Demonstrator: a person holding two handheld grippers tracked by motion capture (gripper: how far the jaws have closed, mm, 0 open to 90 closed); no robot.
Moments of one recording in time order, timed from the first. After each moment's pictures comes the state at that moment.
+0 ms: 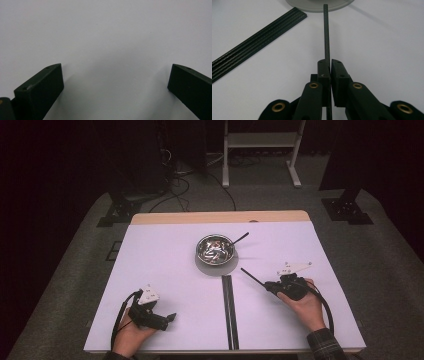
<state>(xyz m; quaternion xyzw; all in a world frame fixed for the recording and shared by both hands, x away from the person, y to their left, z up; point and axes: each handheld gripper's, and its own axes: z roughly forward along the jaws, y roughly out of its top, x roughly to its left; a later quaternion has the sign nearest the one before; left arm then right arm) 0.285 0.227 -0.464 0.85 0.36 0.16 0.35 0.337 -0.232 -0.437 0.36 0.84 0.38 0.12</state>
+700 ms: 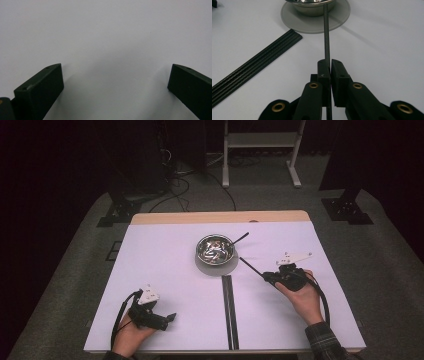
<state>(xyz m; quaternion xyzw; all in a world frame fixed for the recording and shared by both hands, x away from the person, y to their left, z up) 0.285 0.227 -0.464 0.85 0.36 0.16 0.35 0.351 -0.225 -0.415 0.37 0.83 0.40 0.13</state>
